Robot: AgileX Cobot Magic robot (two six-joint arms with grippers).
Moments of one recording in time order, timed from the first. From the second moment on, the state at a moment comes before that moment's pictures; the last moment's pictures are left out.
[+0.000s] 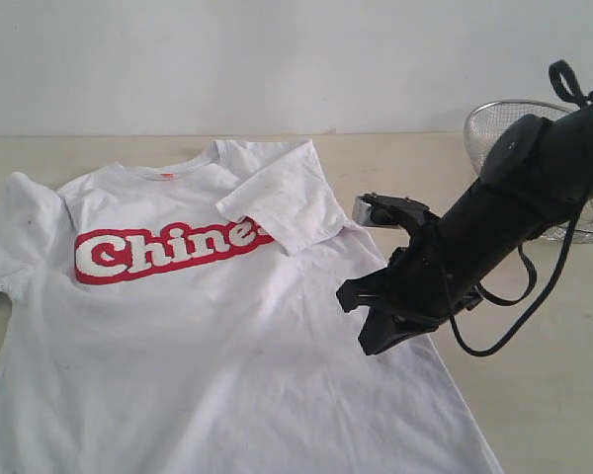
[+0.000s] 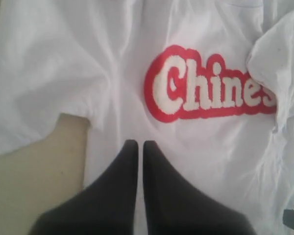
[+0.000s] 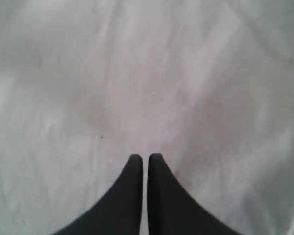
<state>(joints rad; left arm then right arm) 0.50 1.68 -1.01 -0.82 0.92 0.59 0.21 1.91 -1.03 0.76 0.76 -0.63</state>
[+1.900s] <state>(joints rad) 0.47 2.07 -1.31 -0.94 0.75 0.70 0.21 1.91 -1.03 0.79 0.75 -0.65</state>
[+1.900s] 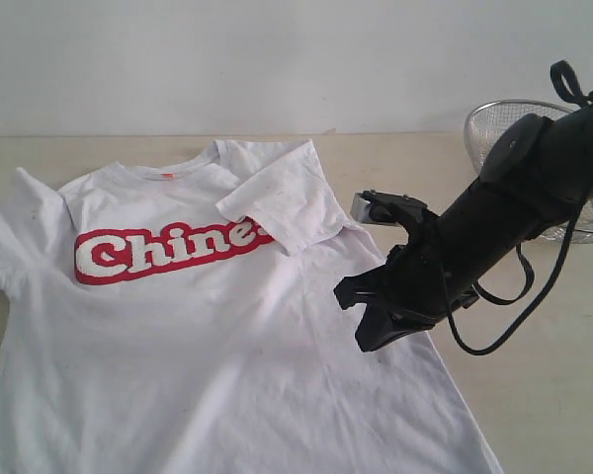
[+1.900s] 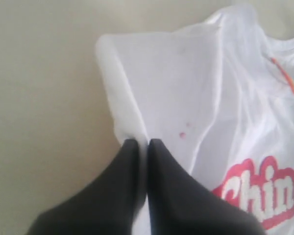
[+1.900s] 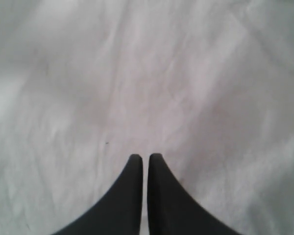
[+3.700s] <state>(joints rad) 0.26 2.00 -1.34 -0.96 0.56 0.62 0.21 1.91 -1.03 0.79 0.76 -0.65</state>
